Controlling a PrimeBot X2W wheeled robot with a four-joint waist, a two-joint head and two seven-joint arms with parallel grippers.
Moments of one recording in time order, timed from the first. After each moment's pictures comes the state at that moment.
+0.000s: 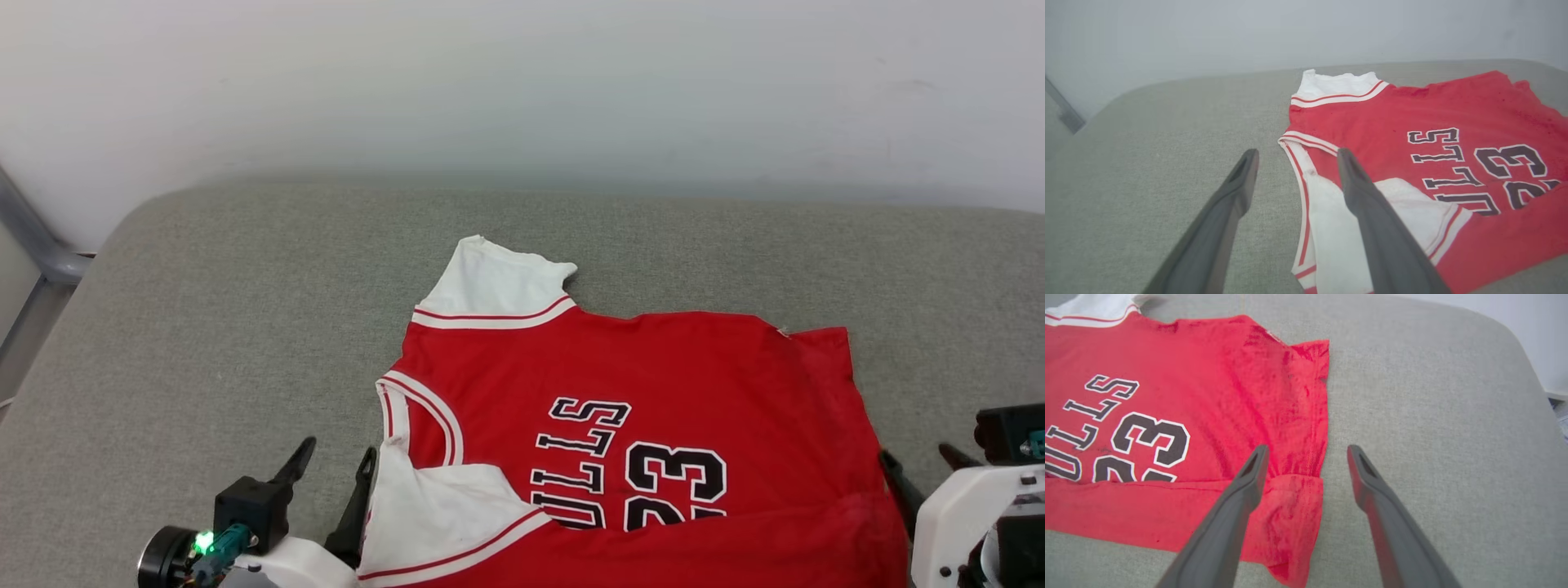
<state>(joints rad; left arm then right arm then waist) -0.06 0.52 -0.56 0.10 -0.59 0.22 -0.17 0.03 -0.23 -0.12 -0.03 0.21 0.13 0.58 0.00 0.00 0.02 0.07</state>
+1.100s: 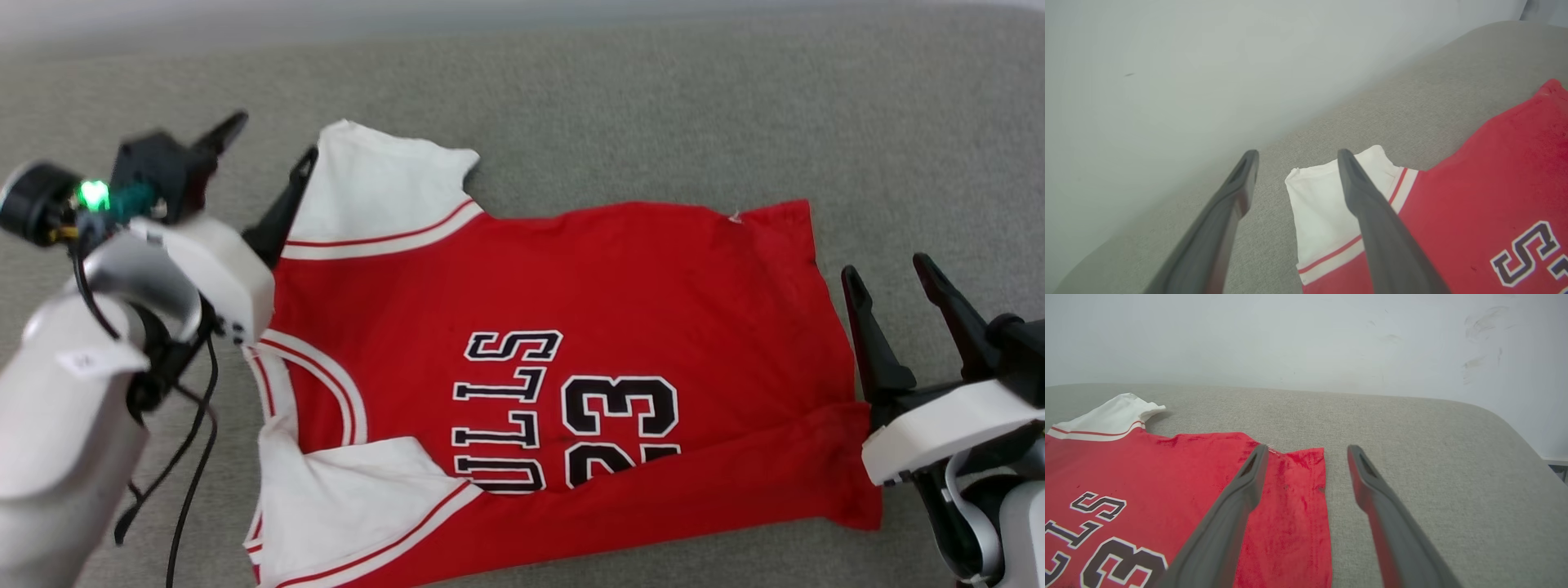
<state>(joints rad) -0.63 0.61 -0.45 0.16 -0.43 -0.09 0.05 -0.15 -0.16 -0.03 -0.11 0.19 0.13 0.10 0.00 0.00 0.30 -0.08</state>
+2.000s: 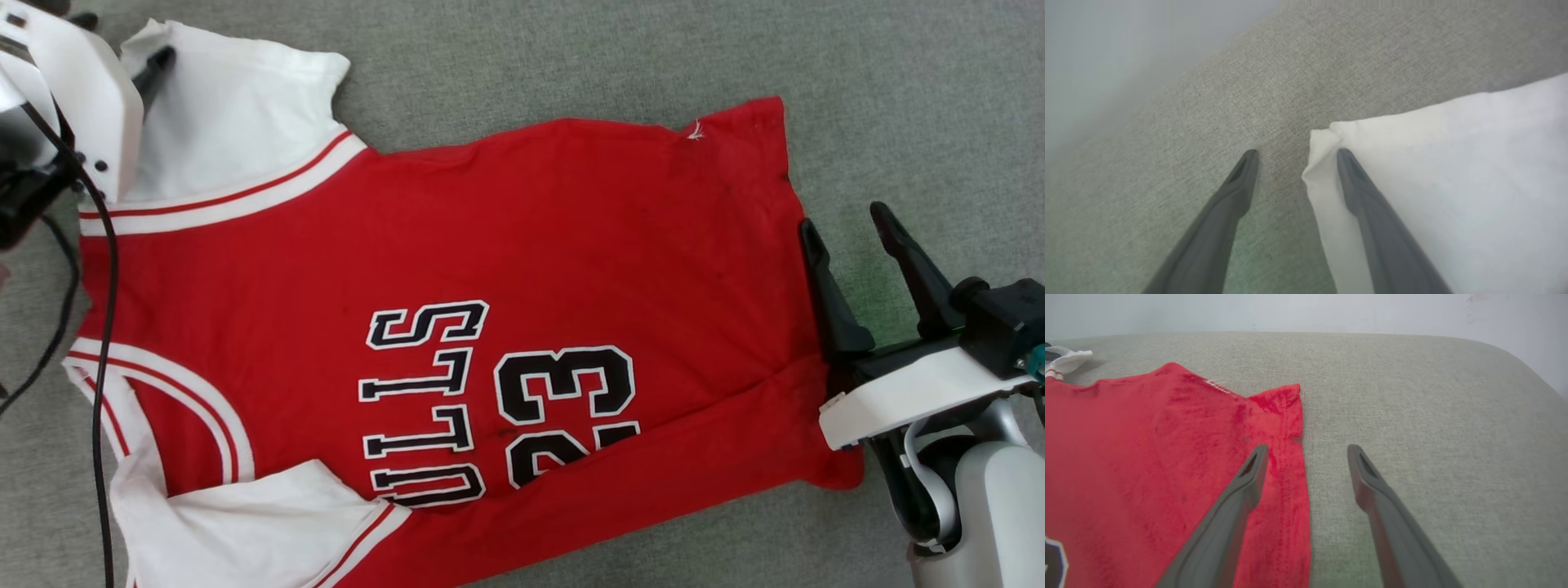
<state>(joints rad) -1.12 0.75 -0.71 0.53 -0.66 -0.13 0.44 -0.25 -0.11 0.03 -0.08 0.18 0.13 0.03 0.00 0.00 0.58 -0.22</state>
